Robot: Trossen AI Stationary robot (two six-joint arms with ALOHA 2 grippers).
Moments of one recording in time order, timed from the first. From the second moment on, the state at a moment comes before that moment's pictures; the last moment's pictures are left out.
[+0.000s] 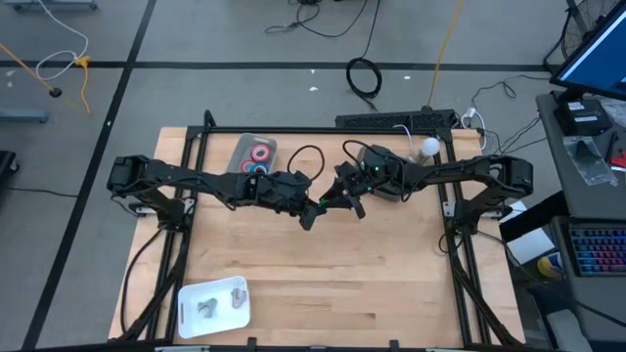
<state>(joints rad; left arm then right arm) -0.01 1.55 1.09 -0.06 0.00 -0.76 -0.26 1.54 0.80 0.52 -0.66 0.33</state>
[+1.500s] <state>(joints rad) 0.00 1.55 1.09 -0.38 0.15 -0.88 -0.35 1.53 0.80 0.49 -0.65 0.29</state>
